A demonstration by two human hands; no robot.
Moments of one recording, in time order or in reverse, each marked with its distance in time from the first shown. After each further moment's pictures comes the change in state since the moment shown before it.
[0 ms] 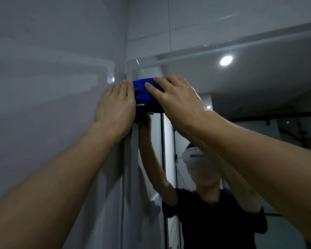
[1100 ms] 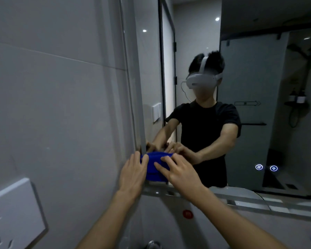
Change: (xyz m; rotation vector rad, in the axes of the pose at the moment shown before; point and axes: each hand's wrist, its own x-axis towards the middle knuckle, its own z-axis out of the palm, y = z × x) left_hand -0.388 0.103 0.020 -0.287 -0.479 0.046; right_hand -0.370 -0.198 0.046 0.369 -0.130 -0.116
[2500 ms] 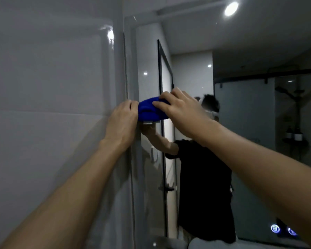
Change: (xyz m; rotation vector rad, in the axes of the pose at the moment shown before) left_hand 0.205 -0.049 -0.167 -0.064 0.341 0.008; right_hand 0.222 0.151 -0.142 -0.201 0.024 0.035
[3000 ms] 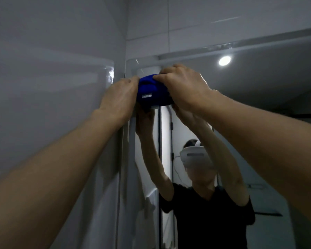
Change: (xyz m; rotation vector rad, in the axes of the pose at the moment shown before) left_hand 0.144 -0.018 -0.043 0.037 0.160 0.000; right_hand 0.138 0.086 -0.038 -0.157 0.061 0.111
